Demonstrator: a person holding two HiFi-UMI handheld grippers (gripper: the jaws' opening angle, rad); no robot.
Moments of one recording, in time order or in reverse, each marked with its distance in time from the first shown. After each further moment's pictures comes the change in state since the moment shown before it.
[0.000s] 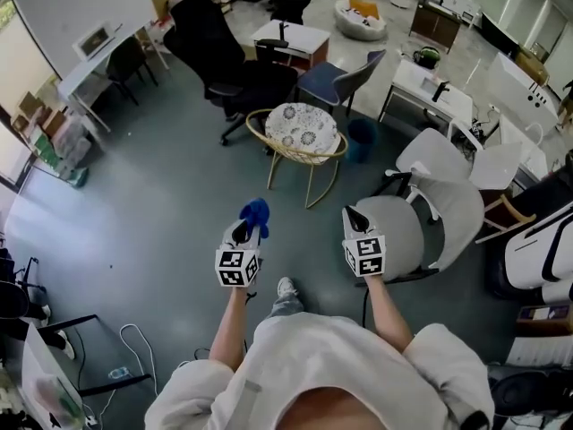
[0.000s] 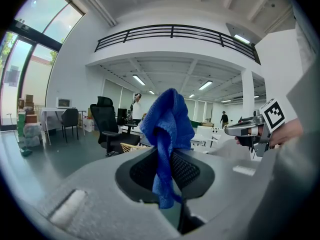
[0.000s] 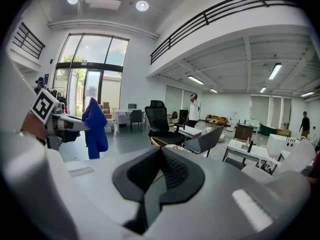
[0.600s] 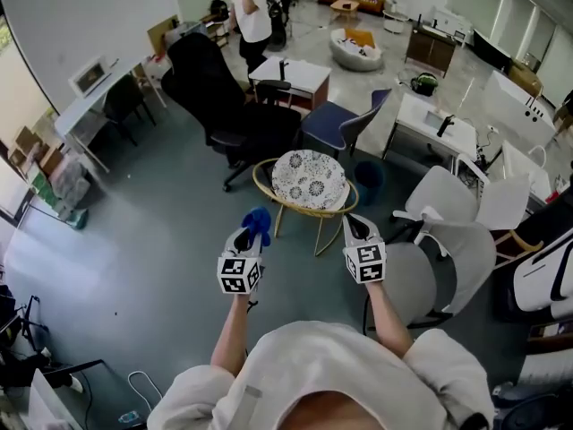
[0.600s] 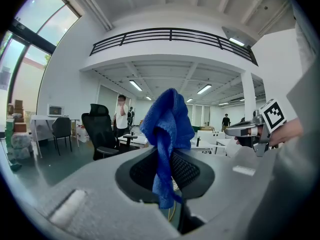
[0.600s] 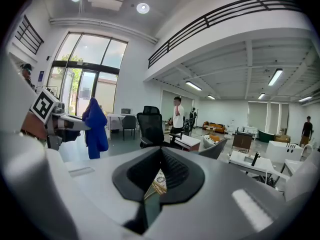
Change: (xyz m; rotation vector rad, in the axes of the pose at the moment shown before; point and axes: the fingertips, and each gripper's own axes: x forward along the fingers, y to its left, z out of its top) left arm 0.143 0.109 0.090 0.049 -0.067 -0.041; right arm 0.164 -0.041 0.088 -0.015 -0.070 -0.050
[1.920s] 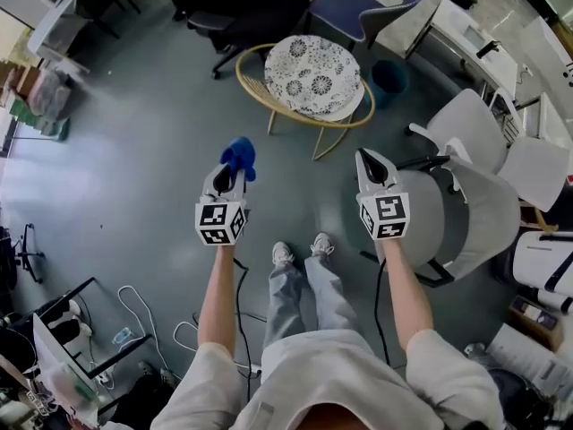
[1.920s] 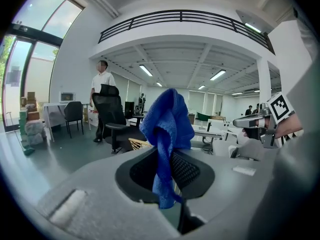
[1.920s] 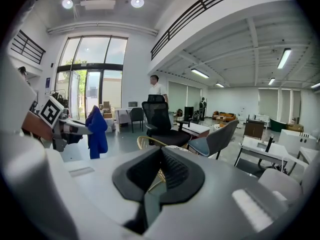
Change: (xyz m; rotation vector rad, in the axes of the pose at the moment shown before) left arm 0.055 0.016 -0.132 -0.054 0.150 0.128; right arm 0.055 -0.038 -0.116 0.036 0.076 0.132
